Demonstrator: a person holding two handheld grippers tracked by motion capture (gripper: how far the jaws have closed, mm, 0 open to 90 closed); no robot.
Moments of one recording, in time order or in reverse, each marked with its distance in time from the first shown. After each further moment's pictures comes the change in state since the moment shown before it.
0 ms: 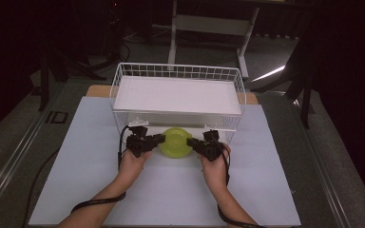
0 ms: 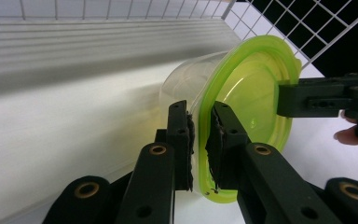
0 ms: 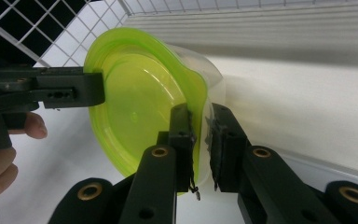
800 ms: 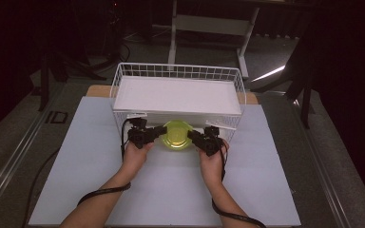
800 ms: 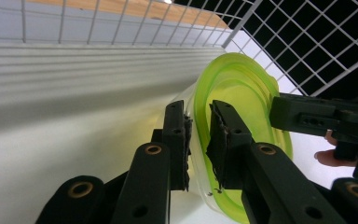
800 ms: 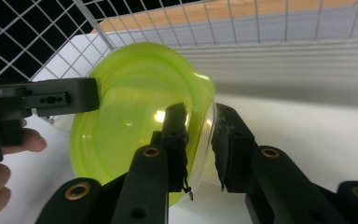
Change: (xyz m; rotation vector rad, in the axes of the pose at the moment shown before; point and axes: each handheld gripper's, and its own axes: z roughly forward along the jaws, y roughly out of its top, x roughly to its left) left arm 0.020 0.016 0.018 -0.059 -0.032 -0.076; right arm -0.009 0.008 0.014 -0.117 -0.054 0.000
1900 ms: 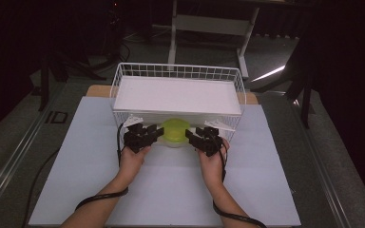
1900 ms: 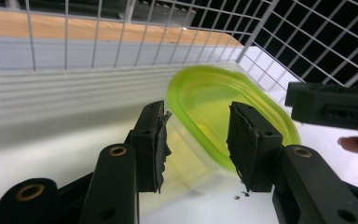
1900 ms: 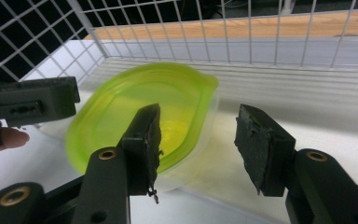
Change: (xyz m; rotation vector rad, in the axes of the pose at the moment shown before) left arm -0.004 -0.017 -0.019 -0.103 0.060 0.079; right arm 0.006 0.000 -0.004 -0.055 -0.035 -0.075
